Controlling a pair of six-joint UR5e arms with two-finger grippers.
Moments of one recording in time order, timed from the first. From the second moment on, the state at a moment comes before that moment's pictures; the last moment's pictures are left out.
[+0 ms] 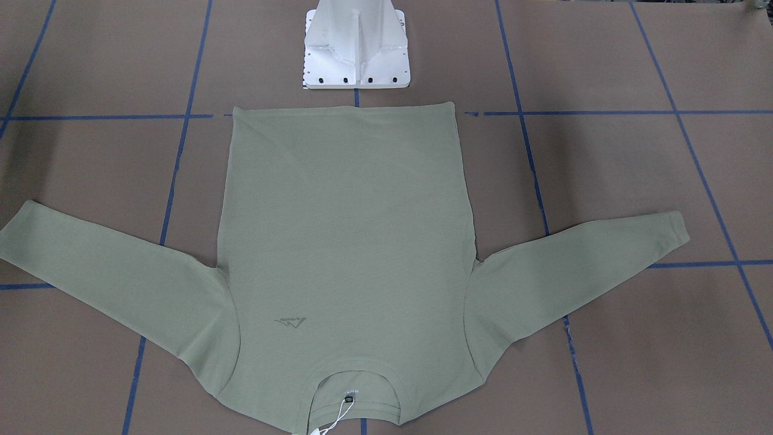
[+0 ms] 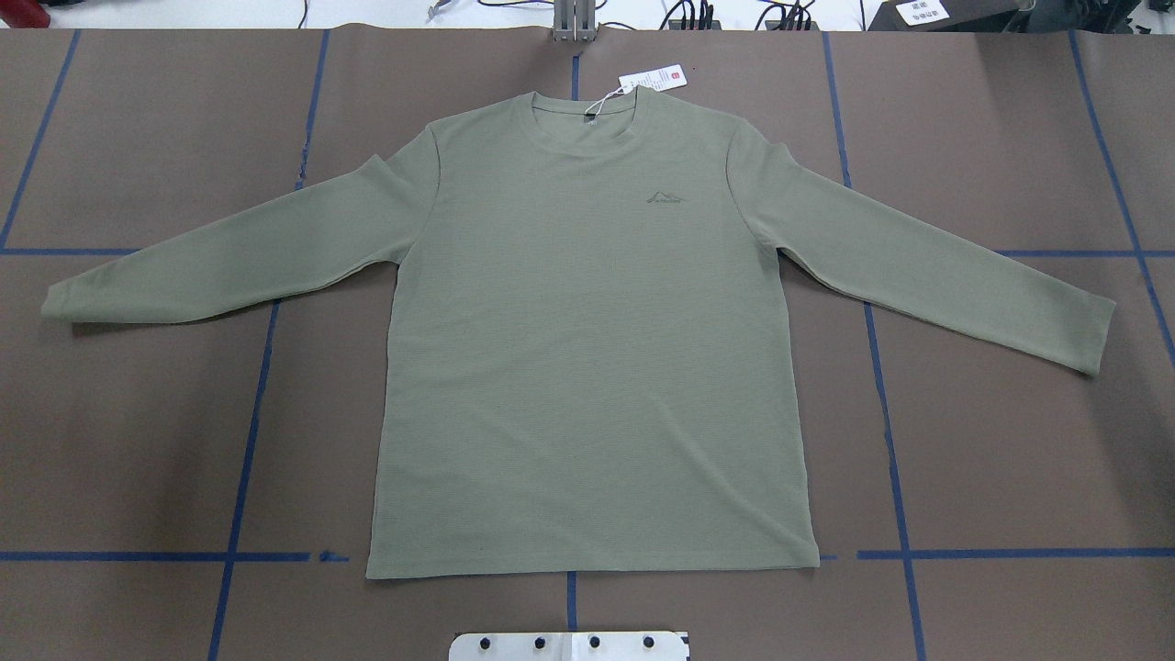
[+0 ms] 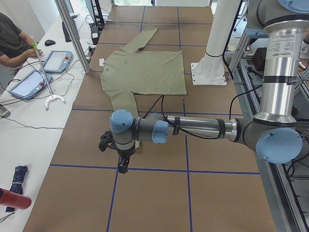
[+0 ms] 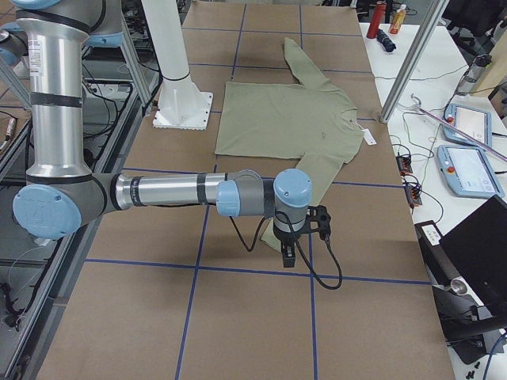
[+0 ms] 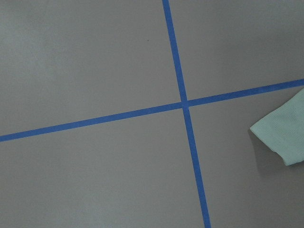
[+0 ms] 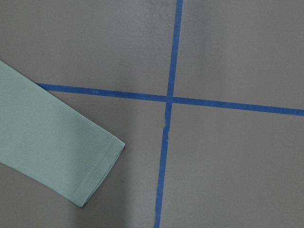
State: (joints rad) left arm -1.55 -1.59 -1.60 -1.61 -2.28 0.11; right arm 1.56 -1.61 1.70 -1.59 2.34 -0.03
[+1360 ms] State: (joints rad) left arm -1.53 -1.60 -1.62 -1.76 -2.28 0.11; right arm 1.50 -1.64 1.69 -1.47 2.41 -0.02
